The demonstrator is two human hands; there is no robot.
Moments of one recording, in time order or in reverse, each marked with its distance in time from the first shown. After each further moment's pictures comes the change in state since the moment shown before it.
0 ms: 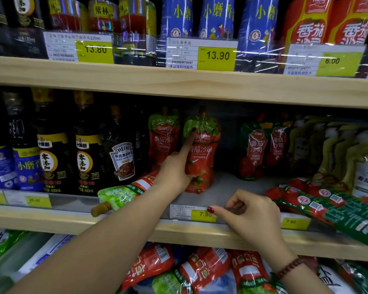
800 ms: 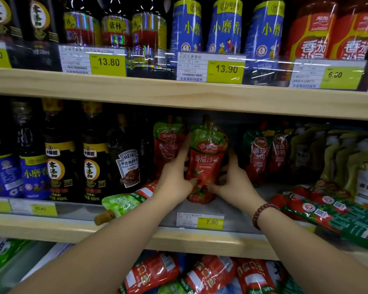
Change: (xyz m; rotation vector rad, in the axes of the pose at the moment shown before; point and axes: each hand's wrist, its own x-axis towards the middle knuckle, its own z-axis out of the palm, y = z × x) left_hand -0.010 -0.001 -0.013 -0.282 0.037 -0.005; right_hand 0.083 -0.008 0.037 0.282 -0.270 0.091
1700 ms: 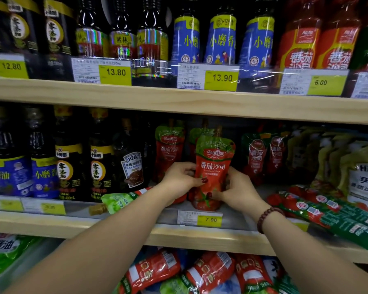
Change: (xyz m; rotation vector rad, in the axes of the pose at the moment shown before) left_hand 0.001 0.014 -0.006 -0.326 -0.206 -0.323; right_hand -0.020 -0.009 -0.011 0.018 -0.059 0.140
